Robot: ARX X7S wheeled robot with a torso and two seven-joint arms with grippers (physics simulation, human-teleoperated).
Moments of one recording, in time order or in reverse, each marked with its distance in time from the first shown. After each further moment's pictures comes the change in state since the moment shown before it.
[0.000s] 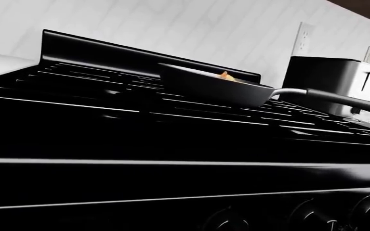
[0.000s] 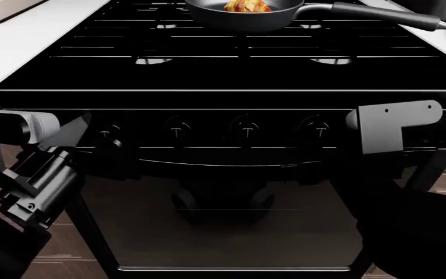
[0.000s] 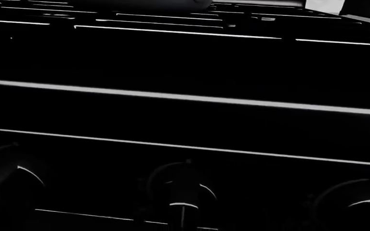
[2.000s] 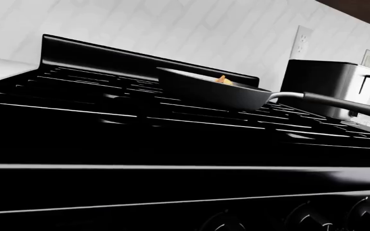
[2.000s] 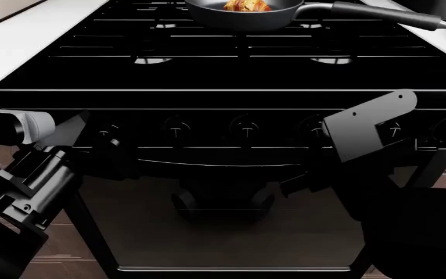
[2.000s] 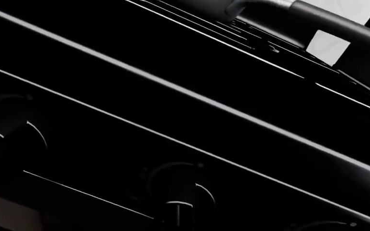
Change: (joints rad) left arm 0.001 -0.020 0.002 0.020 -0.028 0.018 -0.025; right arm 0.170 0.019 -0.135 -0.047 -0.057 0.242 0.015
